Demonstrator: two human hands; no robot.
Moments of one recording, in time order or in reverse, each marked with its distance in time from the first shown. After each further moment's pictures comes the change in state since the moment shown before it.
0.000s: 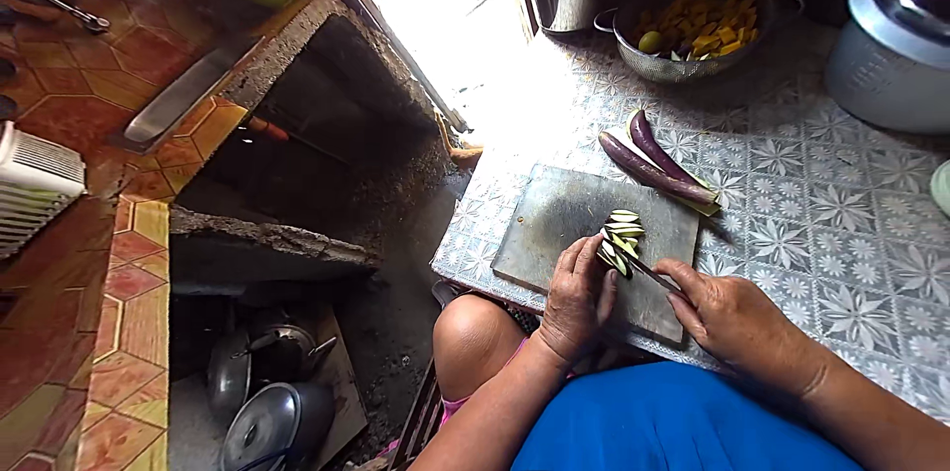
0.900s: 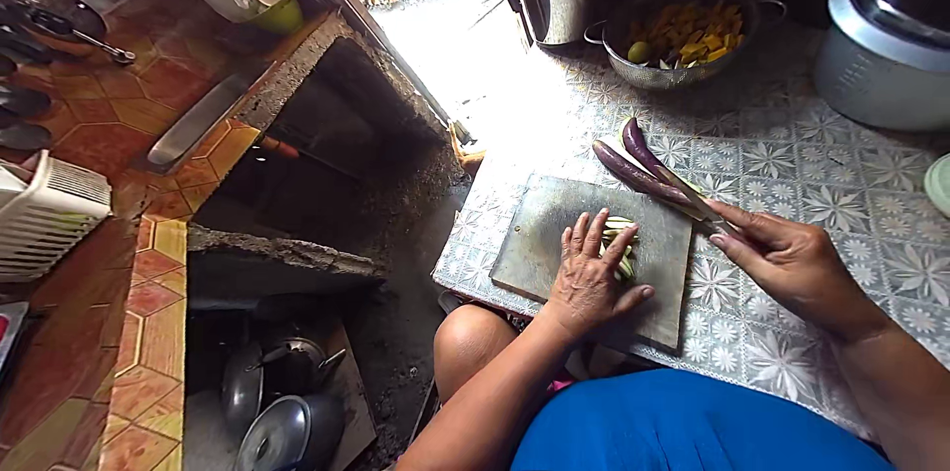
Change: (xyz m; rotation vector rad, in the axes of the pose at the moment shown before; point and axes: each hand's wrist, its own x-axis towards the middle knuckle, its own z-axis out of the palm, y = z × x) left_hand 0.034 -0.003 0.010 0.255 -0.343 0.085; right_hand 0.009 0.071 -0.029 0.378 0.251 0.216
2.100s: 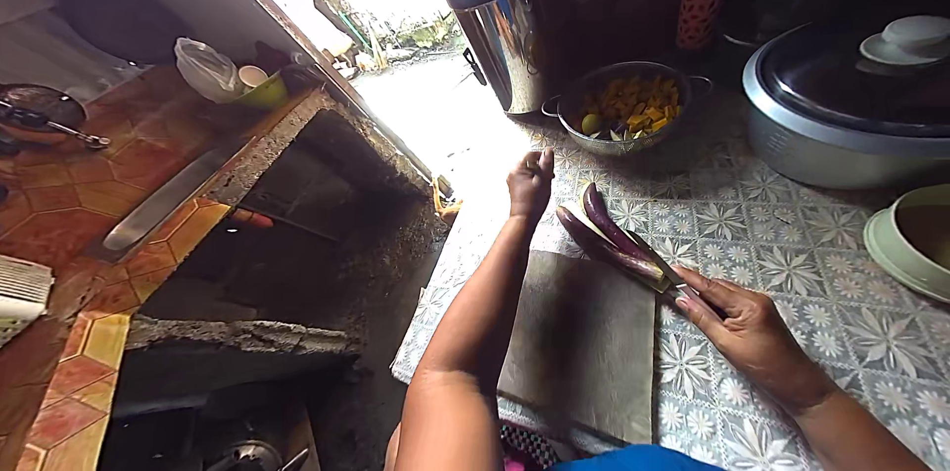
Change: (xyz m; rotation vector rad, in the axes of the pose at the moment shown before) left_hand 0.231 -0.087 -0.020 -0.558 0.397 -0.321; right_hand 0.000 0.040 0.010 -0.020 0.134 0.047
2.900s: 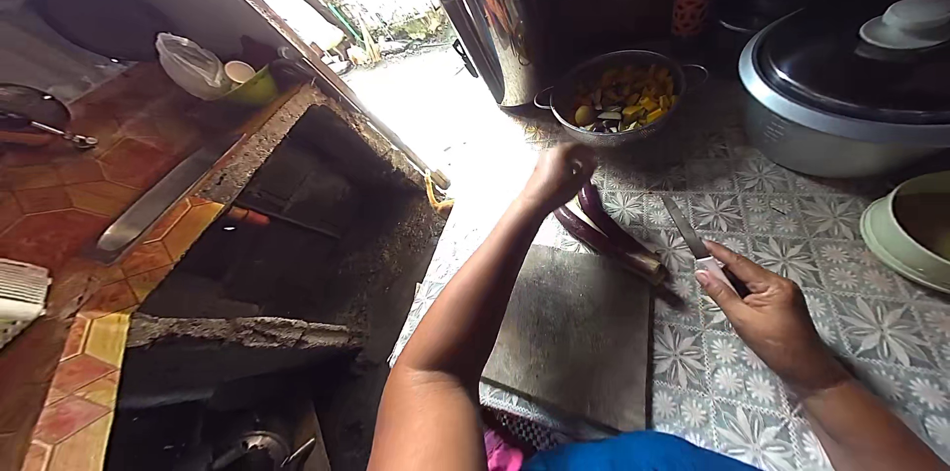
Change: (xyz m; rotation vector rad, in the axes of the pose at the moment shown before) left_hand 0.002 0.053 0.007 0.353 -0.595 0.217; right_hand 0.005 -0.002 -0.014 0.098 0.113 0.136
